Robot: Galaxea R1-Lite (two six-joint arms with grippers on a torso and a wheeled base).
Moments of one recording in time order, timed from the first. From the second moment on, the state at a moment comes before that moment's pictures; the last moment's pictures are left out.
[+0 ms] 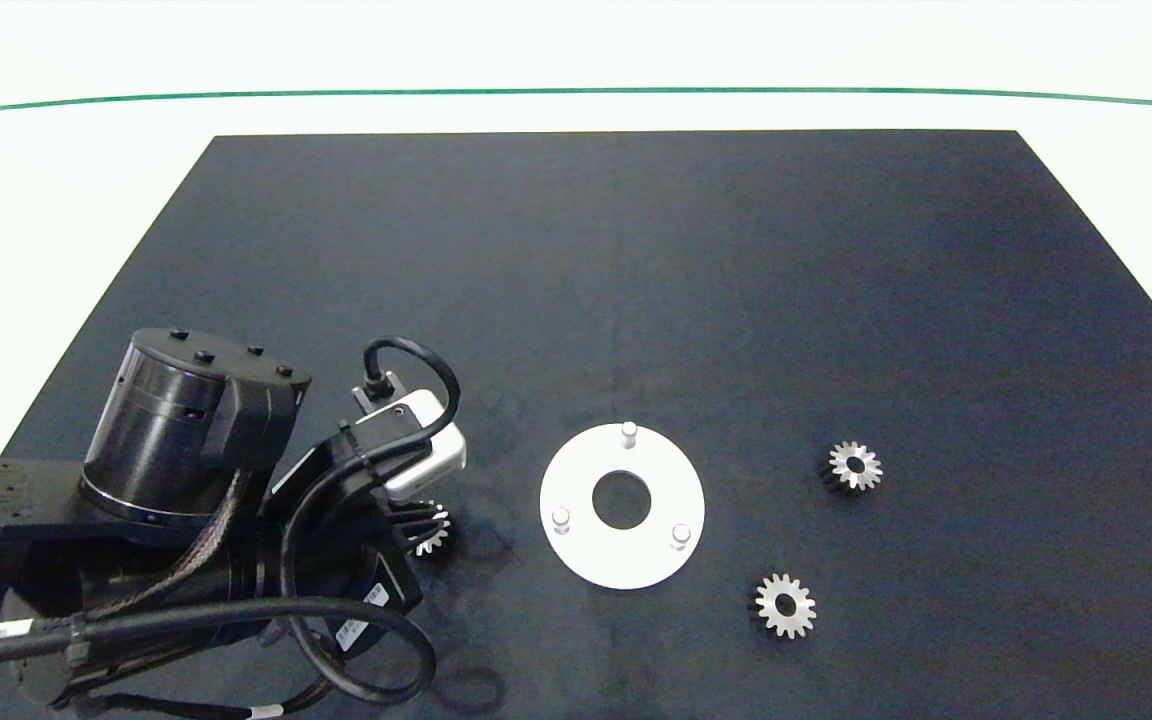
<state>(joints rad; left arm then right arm) -0.67 1.43 -0.79 -0.01 0.16 0.45 0.07 0.15 -0.41 0.48 -0.06 -0.24</state>
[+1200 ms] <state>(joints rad) -0.62 1.49 -0.75 -0.06 0.16 0.44 0.07 0.13 -0.41 0.48 -0.06 -0.24</state>
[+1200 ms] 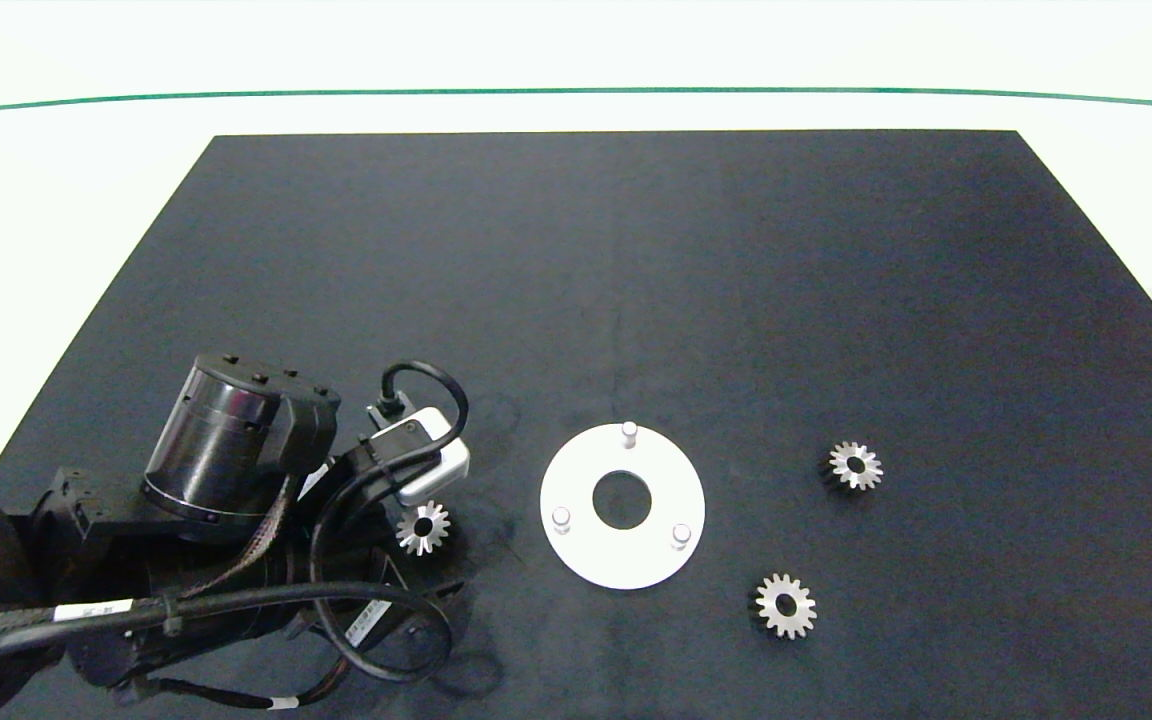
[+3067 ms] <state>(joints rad) -0.57 1.55 -0.72 -0.15 0.16 0.47 0.07 0.12 -0.41 0.48 -0.07 -0.24</state>
